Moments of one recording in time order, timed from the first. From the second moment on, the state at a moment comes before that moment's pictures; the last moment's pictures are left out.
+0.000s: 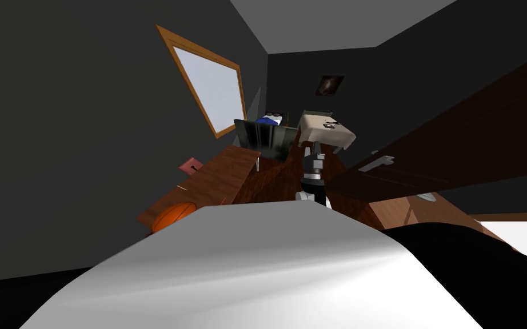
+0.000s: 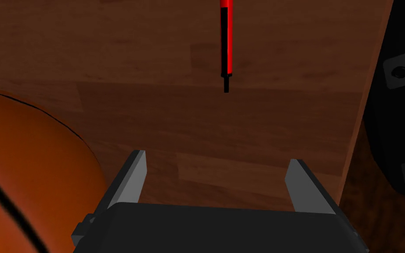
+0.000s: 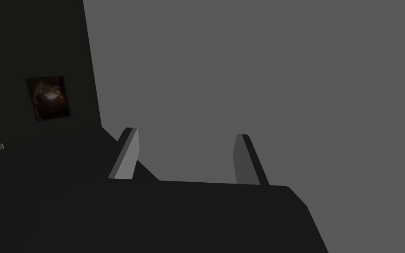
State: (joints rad) left arm 0.27 0.29 0.33 -0.92 0.37 0.52 0.45; right arm 0.54 0.01 0.04 -2.32 0.07 -0.40 0.02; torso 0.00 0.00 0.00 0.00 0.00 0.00
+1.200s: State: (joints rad) left arm 0.15 0.35 0.42 -0.68 0.48 0.73 0.46; right arm 0.54 0.01 0.04 -2.32 0.07 -0.40 0.02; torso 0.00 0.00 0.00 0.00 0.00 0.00
